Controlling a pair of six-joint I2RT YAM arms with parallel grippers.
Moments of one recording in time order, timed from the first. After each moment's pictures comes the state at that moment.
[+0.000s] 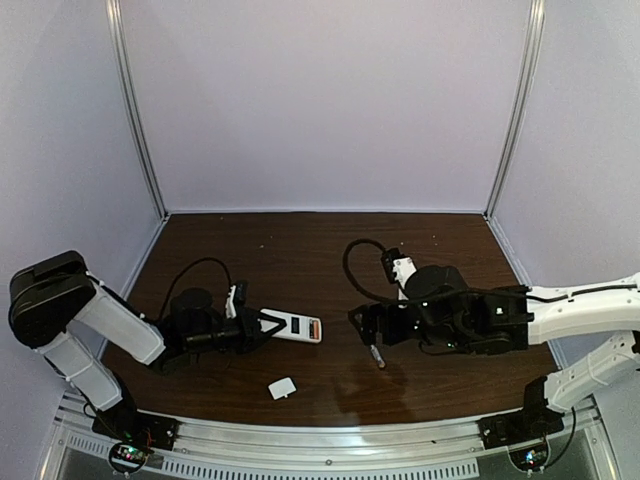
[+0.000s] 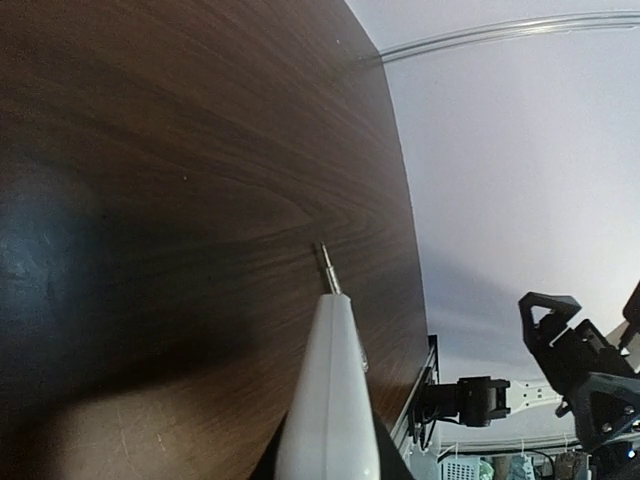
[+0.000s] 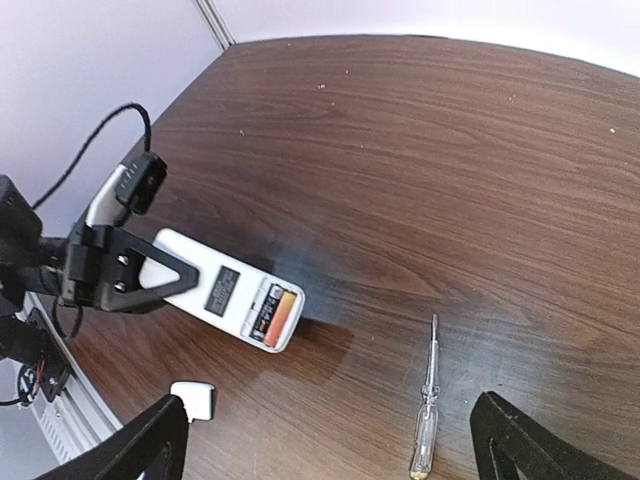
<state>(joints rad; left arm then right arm) -0.80 1.57 0.30 0.98 0.29 -1.17 1.19 1.26 0.81 -0.17 0.40 0.65</state>
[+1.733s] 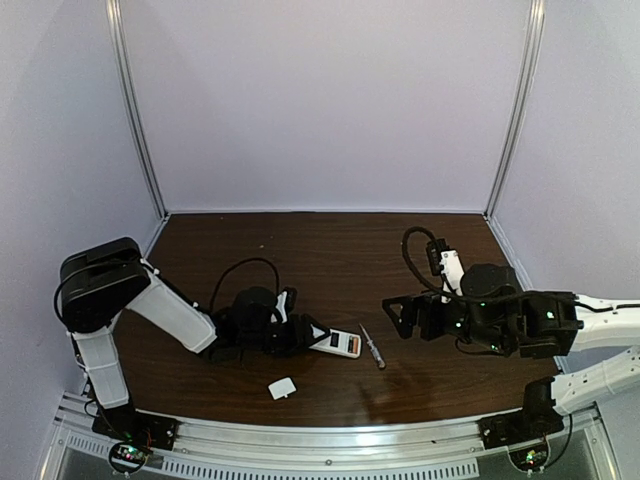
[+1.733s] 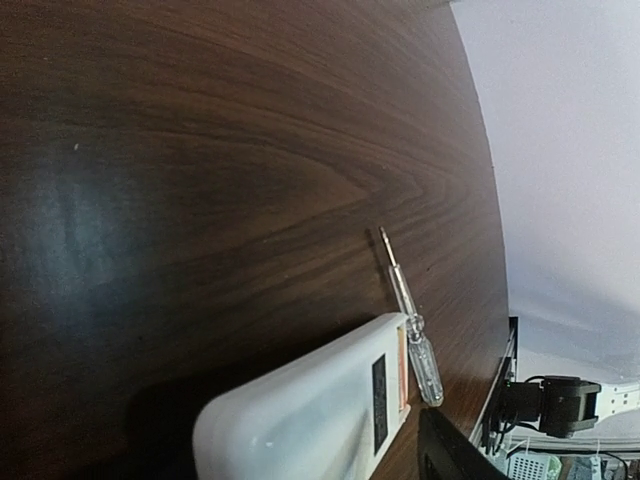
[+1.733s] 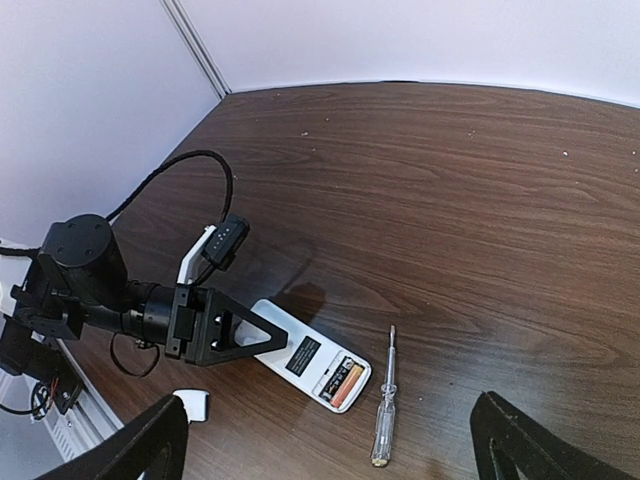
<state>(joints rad) -0.96 1.88 0.66 0.72 0.18 -1.09 1.19 0.95 0.70 -0.24 0.47 0.63</state>
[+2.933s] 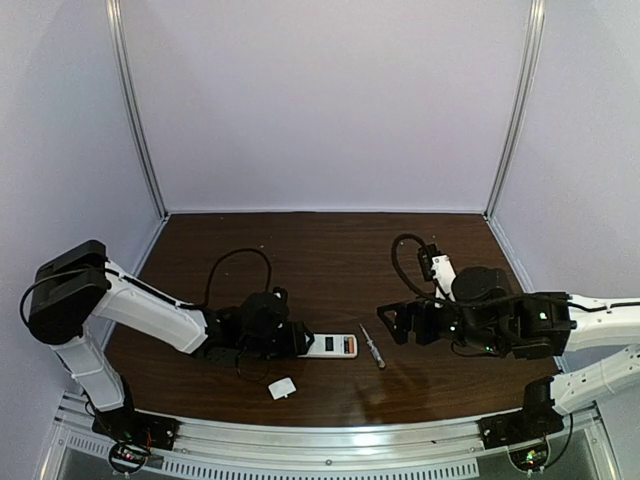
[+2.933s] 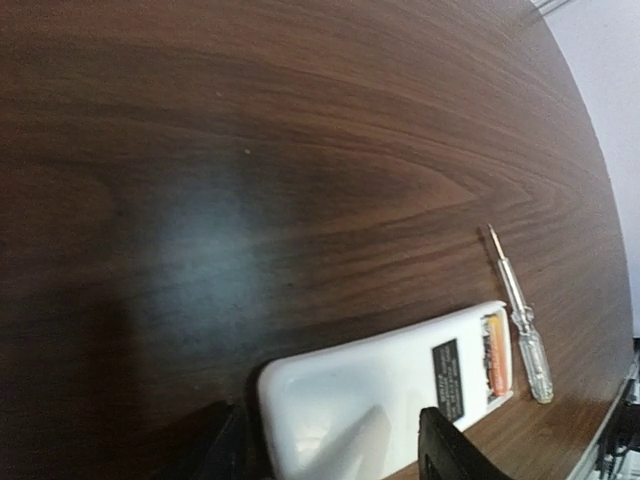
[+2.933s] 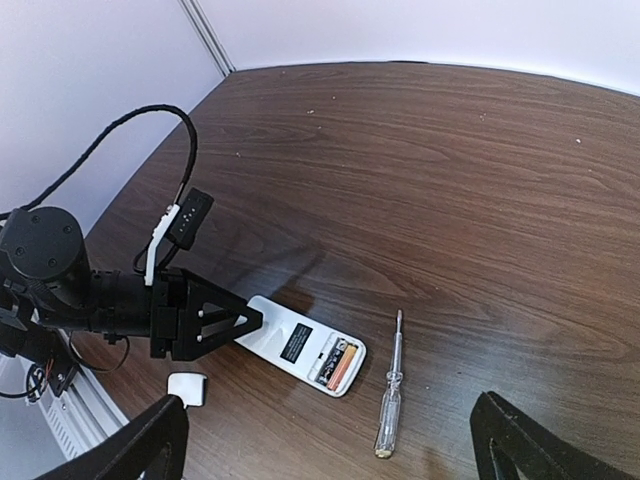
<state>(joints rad) -1.07 1.72 0.71 0.26 -0.18 -0.98 1.19 0.99 0.70 -0.24 0.44 0.63</state>
